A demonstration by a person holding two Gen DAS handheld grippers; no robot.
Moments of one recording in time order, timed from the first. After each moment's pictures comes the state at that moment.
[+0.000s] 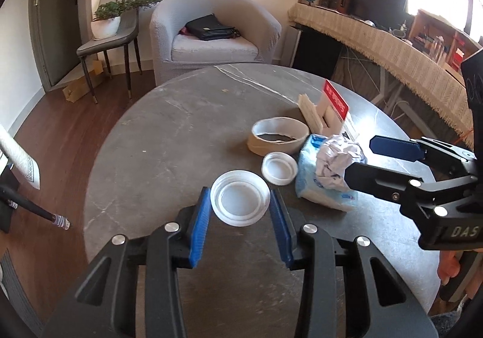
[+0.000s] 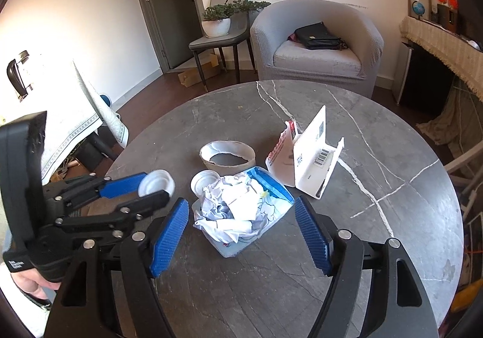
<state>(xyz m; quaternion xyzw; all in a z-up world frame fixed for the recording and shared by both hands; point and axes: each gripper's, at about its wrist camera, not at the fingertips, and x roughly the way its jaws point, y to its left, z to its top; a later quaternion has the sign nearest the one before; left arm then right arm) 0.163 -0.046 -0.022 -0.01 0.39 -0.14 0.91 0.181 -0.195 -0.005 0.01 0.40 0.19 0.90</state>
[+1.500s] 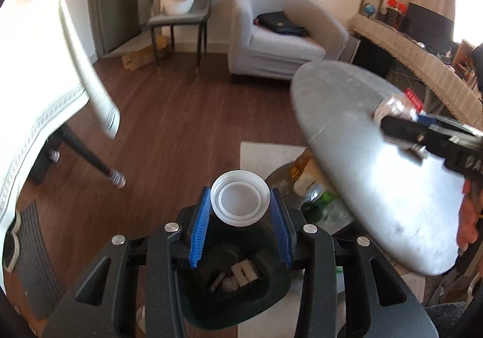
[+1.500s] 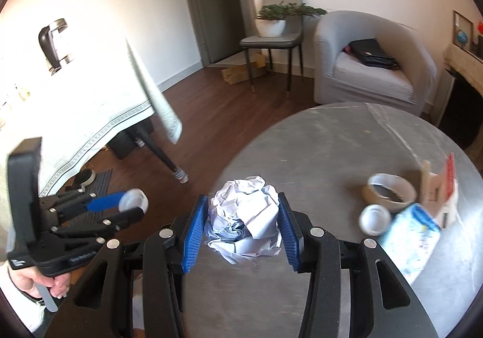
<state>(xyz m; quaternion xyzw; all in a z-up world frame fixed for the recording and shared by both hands) 0.079 0.140 -0.027 -0.05 0.42 -0.03 0.91 0.161 -0.031 0.011 -0.02 0.38 0.28 0.88</state>
